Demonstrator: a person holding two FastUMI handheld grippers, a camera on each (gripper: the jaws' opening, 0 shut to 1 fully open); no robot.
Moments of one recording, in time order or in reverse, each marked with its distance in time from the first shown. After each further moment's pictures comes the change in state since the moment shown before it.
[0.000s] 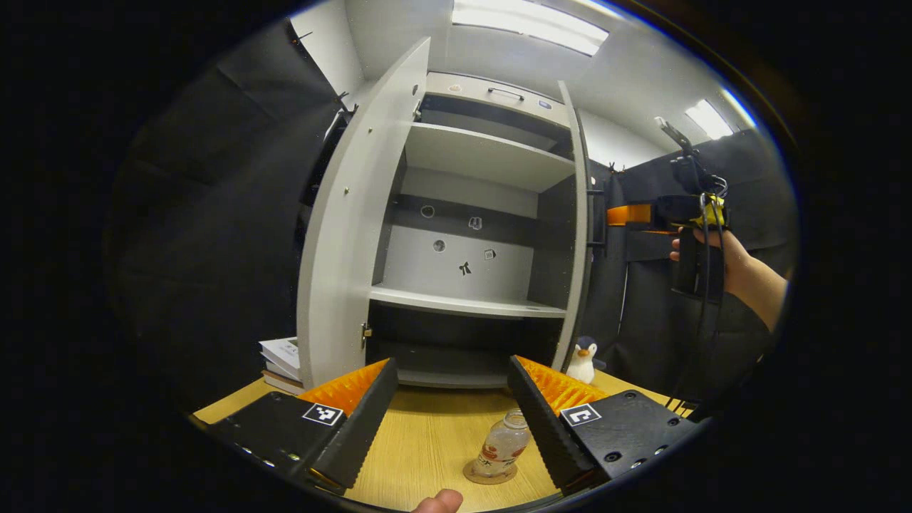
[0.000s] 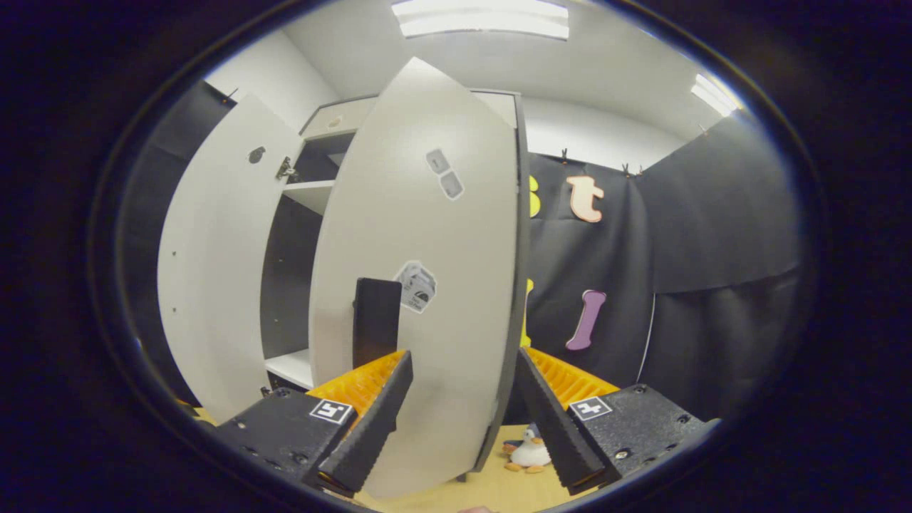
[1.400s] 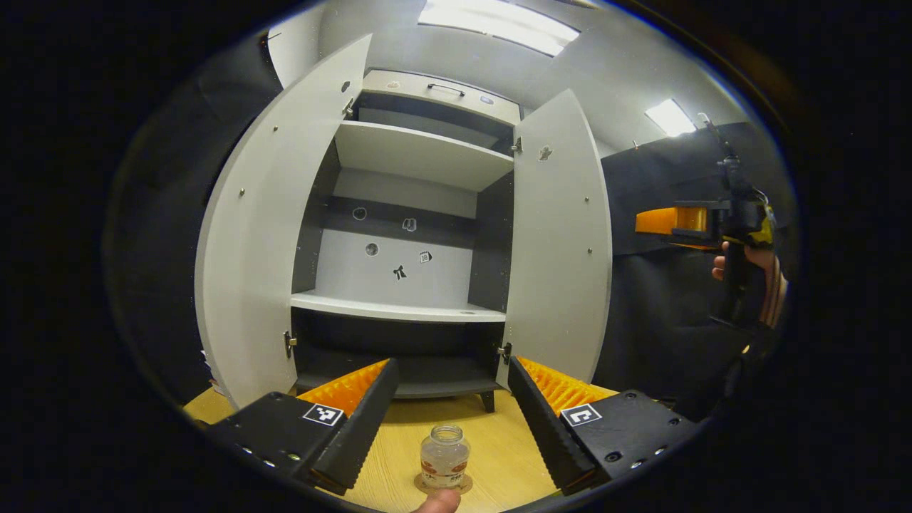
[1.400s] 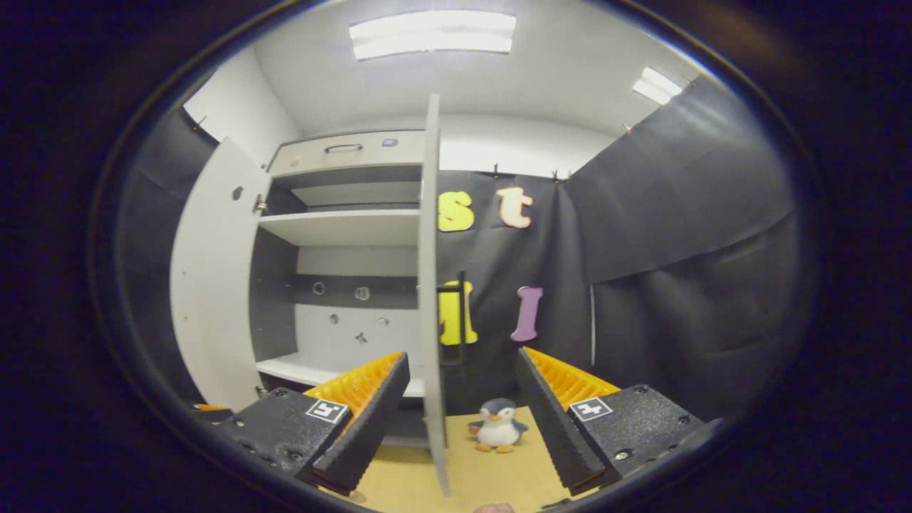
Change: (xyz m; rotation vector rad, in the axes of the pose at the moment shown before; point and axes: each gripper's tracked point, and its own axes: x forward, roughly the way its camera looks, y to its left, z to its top) left arm 0.022 -0.084 0.009 0.022 -0.002 -0.252; right arm -0.140 -0.134 0.002 0.059 -0.090 -0.273
